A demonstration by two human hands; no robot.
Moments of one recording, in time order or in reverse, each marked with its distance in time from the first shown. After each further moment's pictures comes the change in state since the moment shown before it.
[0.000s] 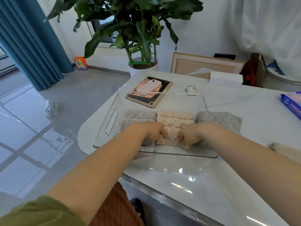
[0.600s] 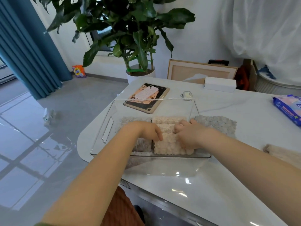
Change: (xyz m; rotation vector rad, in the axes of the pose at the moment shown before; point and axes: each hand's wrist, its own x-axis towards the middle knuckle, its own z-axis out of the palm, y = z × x) left_hand -0.033 0.011 -0.029 -0.173 -0.095 -0.073; right_hand -0.020 -0.001 0.007 -0.252 0.284 0.046
